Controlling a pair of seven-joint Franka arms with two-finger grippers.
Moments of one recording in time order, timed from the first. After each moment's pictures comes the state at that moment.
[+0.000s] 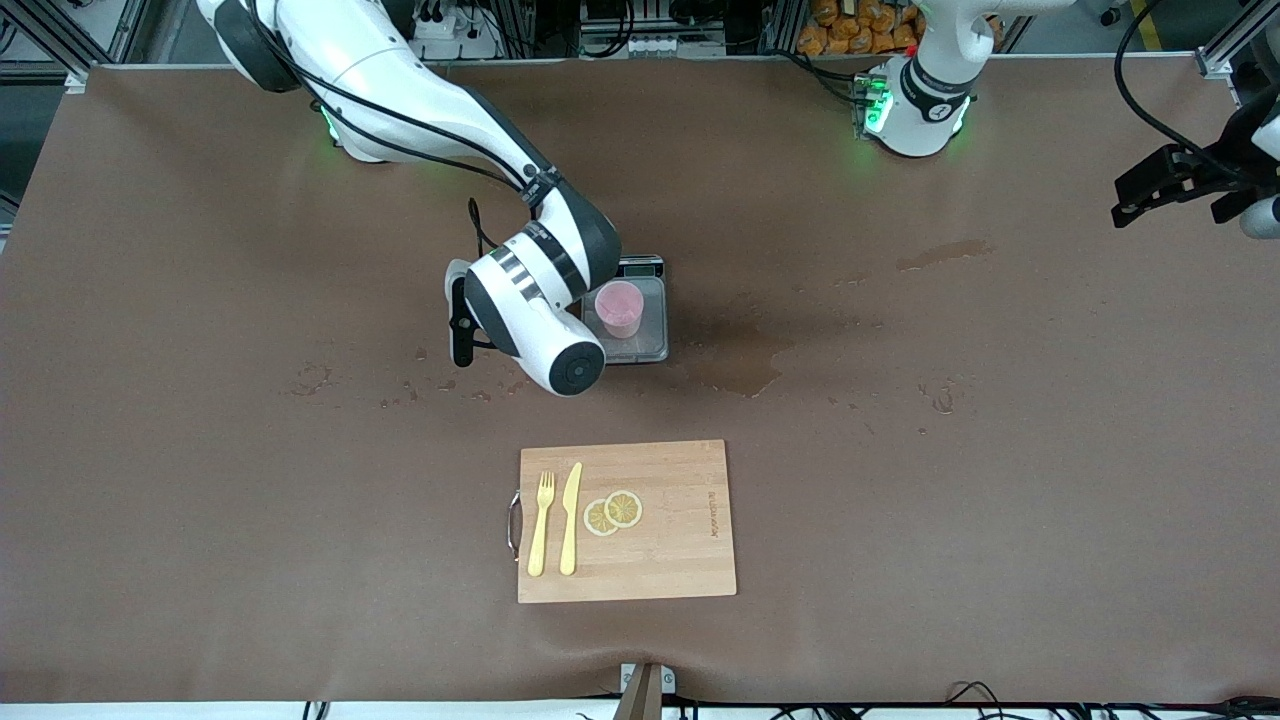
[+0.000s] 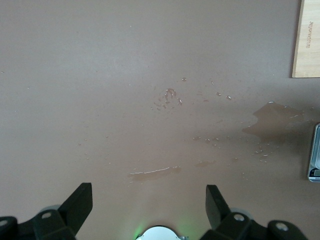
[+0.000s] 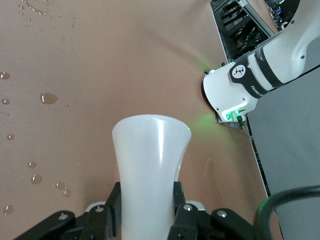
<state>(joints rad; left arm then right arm) -0.08 -0.02 0.00 -1.48 0.04 1.40 -0.08 0.58 0.82 0.06 -1.20 -0.06 1.13 2.13</state>
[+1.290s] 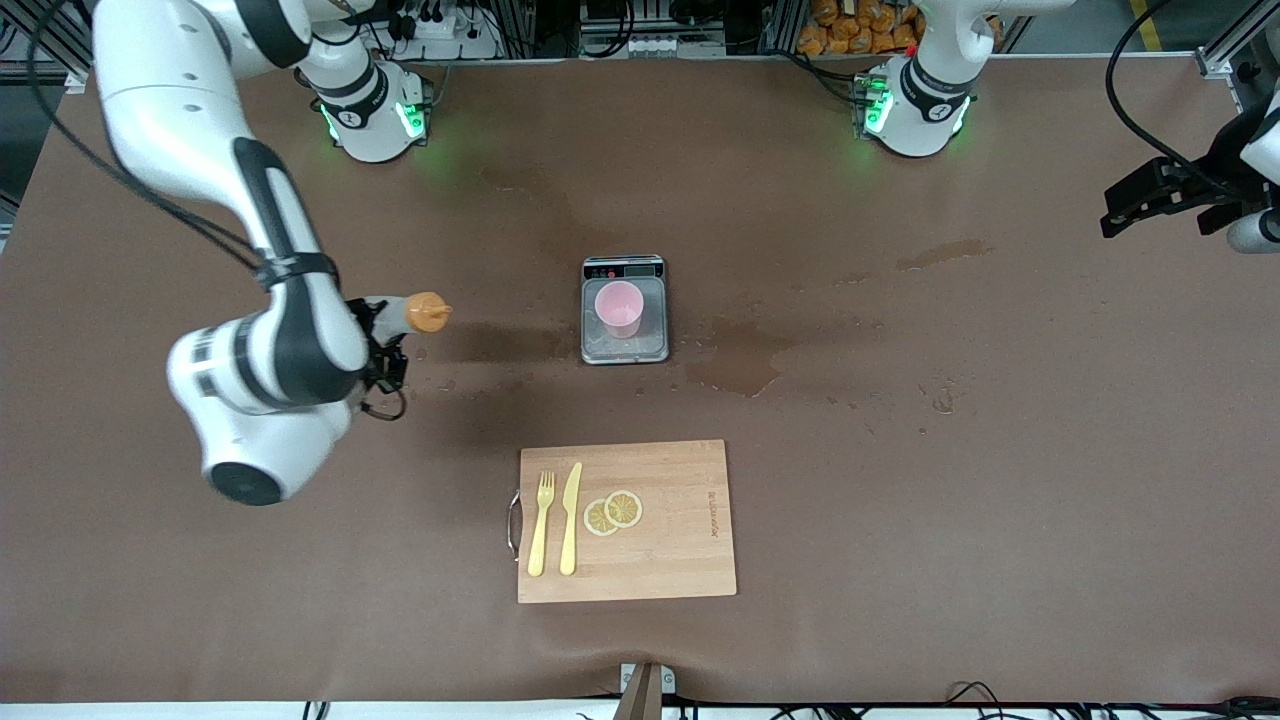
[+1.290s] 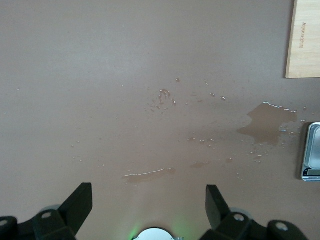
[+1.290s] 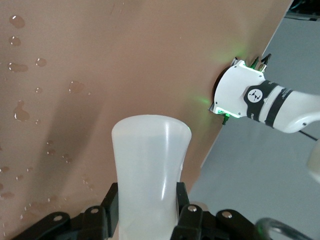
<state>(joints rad) -0.08 -0.01 0.00 -1.48 0.01 1.41 -0.08 0.10 0.75 0.05 -1.17 0.25 1.06 1.31</state>
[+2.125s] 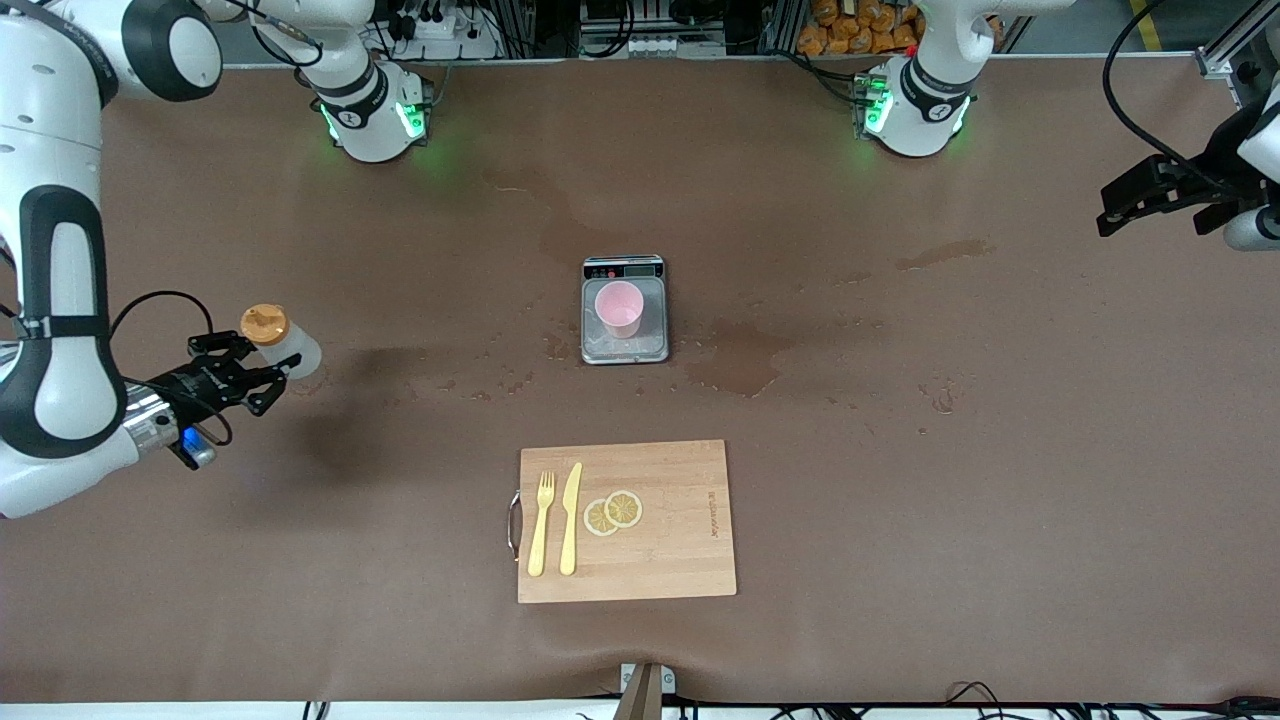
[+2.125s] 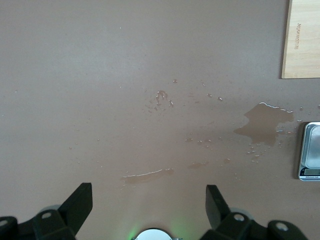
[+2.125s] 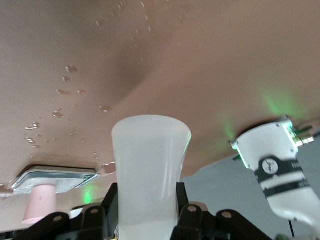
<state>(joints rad) -0.08 -0.01 0.00 -1.47 0.01 1.42 -0.08 -0.25 0.83 0.05 -1.18 0.36 1.14 0.61</state>
